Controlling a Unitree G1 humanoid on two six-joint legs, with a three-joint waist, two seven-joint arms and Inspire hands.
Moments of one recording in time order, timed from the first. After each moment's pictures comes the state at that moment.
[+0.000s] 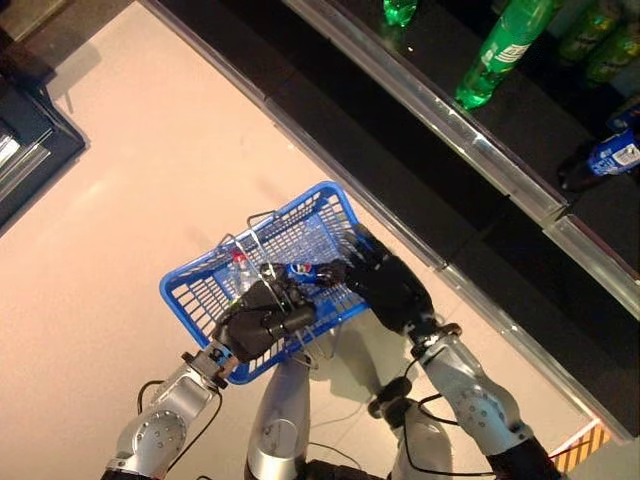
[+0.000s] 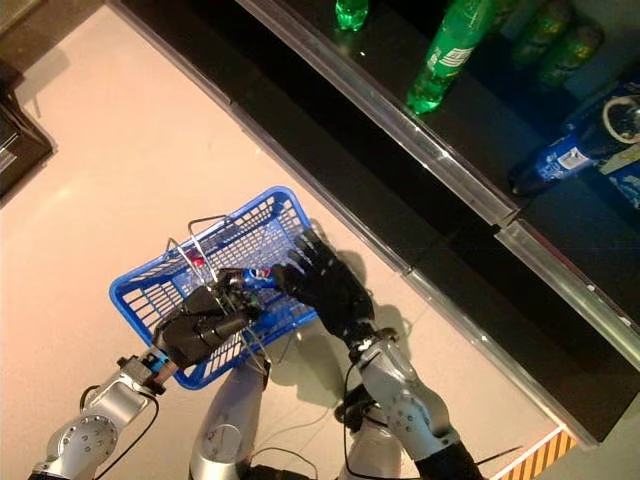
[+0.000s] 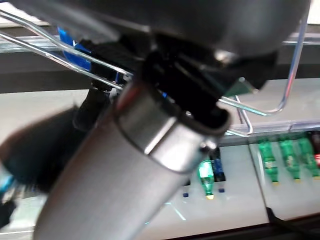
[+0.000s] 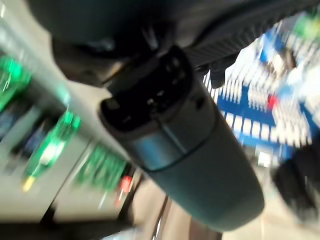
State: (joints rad) left arm 0.11 0.48 -0.07 -0.05 -1.19 0.19 -0.53; right arm -0.08 -0.33 0.31 -0.26 0.94 0.12 0.05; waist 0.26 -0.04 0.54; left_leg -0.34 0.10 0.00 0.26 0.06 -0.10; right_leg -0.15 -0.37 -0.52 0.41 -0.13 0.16
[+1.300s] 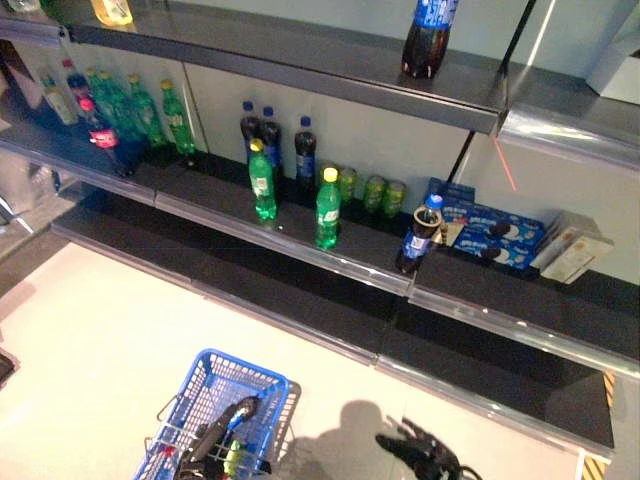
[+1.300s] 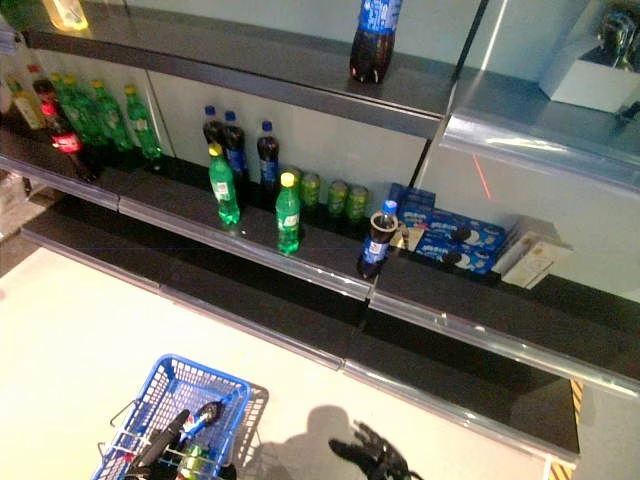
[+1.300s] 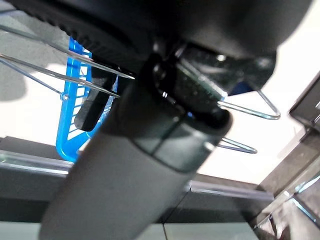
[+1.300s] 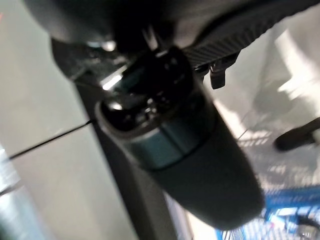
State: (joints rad) left arm 0.11 0.18 0.17 1.10 -1.11 -0.10 -0.14; right arm 0.12 -0.17 0.16 1.02 0.45 -0.03 0.08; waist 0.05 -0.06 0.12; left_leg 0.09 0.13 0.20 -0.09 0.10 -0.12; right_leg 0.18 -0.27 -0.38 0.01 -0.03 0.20
